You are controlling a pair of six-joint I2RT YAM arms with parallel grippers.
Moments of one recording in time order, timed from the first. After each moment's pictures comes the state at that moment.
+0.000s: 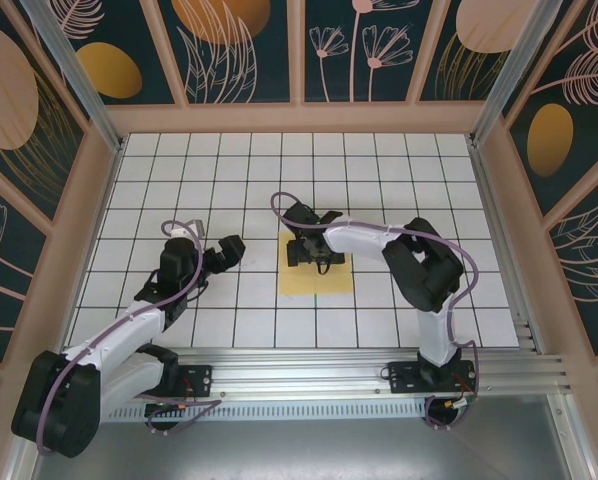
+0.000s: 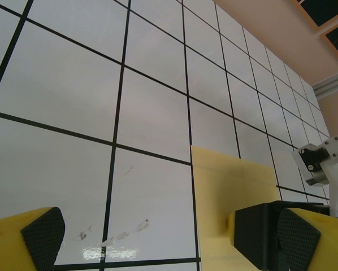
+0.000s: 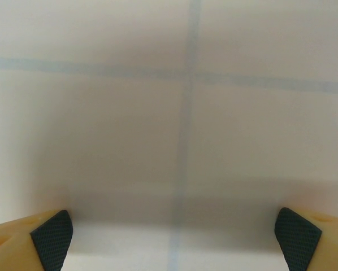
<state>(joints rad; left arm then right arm) -0.35 1.00 0.33 0.20 0.12 -0.74 0.81 1.97 1.30 -0.64 0.18 0.67</state>
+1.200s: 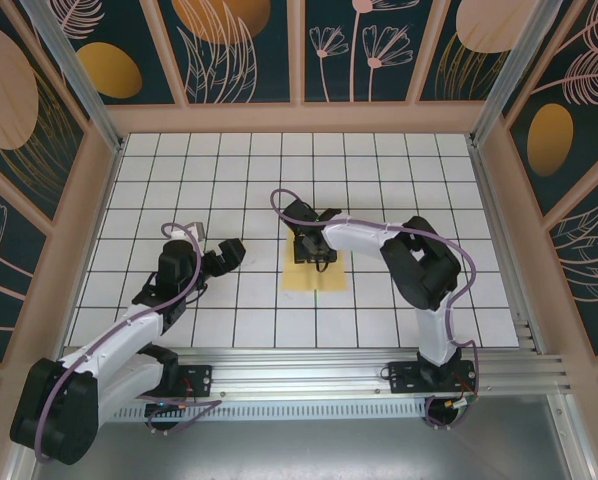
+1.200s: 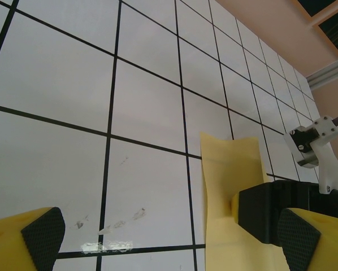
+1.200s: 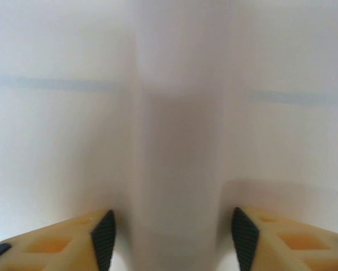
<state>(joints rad) -0.35 0.96 0.31 0.17 0.15 -0.72 0.81 1.99 1.32 -0.64 0.17 0.69</state>
